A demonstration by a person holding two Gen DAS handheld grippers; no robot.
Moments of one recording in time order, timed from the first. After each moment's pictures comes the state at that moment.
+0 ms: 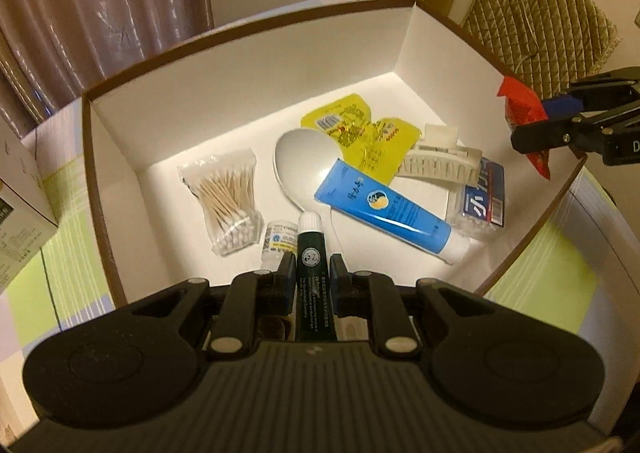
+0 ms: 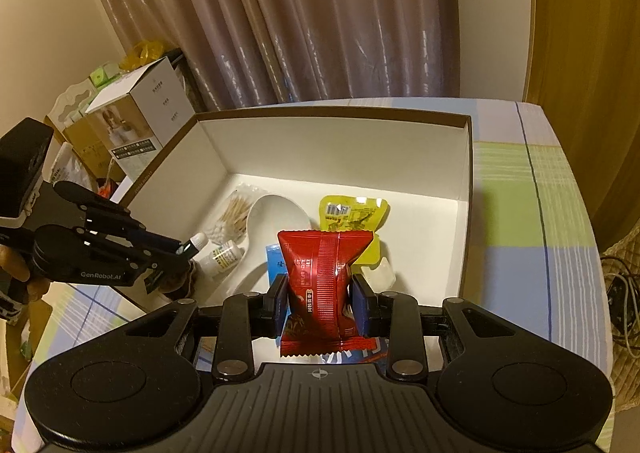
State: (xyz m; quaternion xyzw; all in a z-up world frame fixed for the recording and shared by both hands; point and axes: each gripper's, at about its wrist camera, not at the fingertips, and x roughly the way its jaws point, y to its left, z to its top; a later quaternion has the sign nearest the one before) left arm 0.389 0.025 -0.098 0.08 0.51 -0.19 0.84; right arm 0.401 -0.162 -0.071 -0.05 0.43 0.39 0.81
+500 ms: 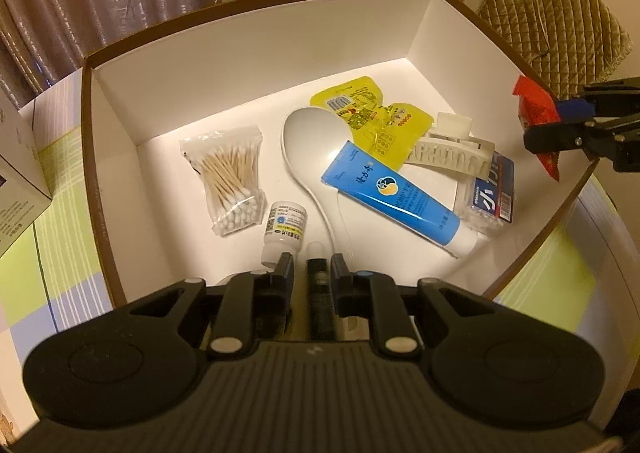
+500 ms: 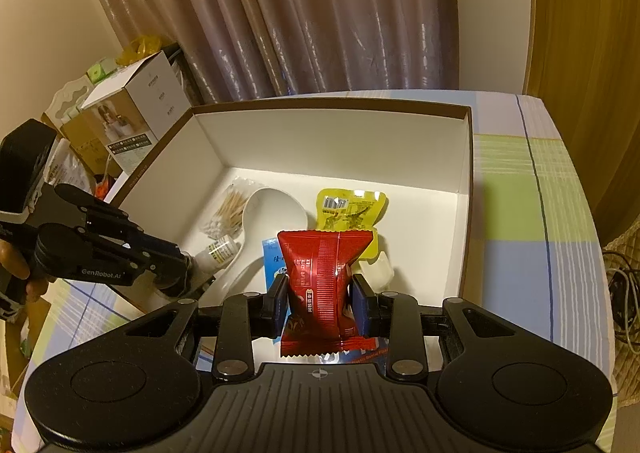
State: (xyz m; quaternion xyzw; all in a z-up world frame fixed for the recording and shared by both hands) left arm 0.395 0.031 -0.106 0.06 0.53 -0.18 0.83; right arm 0.404 -0.161 -0.076 -0.06 0.44 0.38 0.81
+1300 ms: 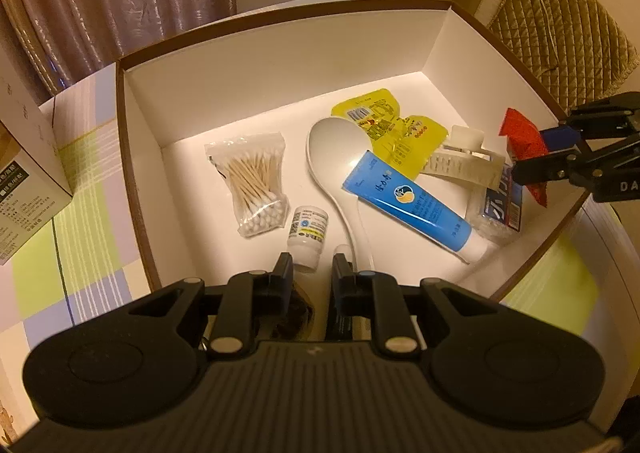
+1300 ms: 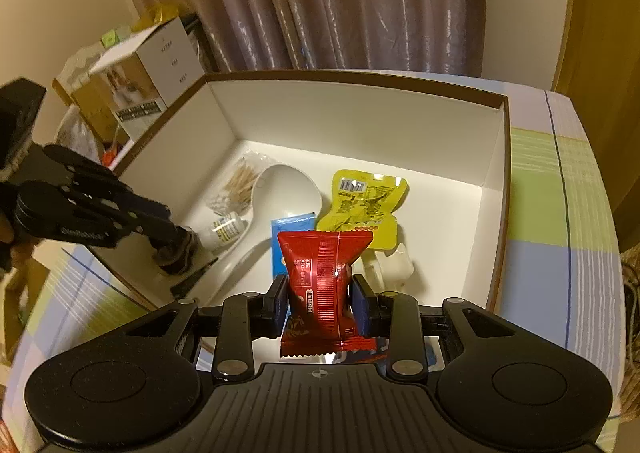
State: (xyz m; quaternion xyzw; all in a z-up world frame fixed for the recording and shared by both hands) left arm 0.393 0.046 -0.097 0.05 0.52 -0.16 0.84; right arm 0.410 -0.142 -0.093 -0.10 0.45 0.40 0.79
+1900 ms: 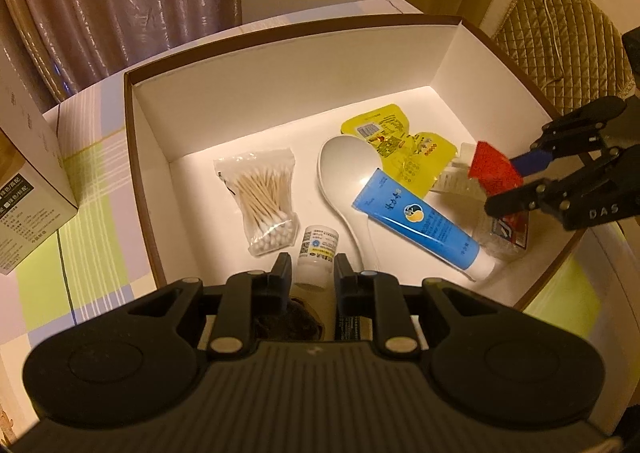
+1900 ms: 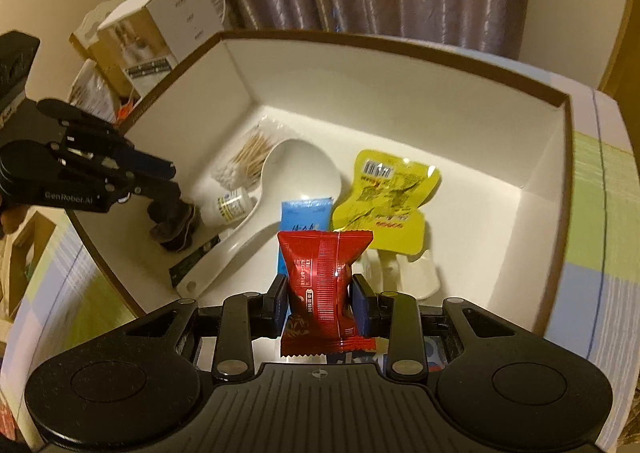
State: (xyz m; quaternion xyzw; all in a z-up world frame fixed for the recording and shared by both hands) left arm 0.404 0.050 -0.094 0.05 0.51 -0.15 0.84; right arm 0.432 -0.111 -0.115 -0.14 0.49 0.44 0.74
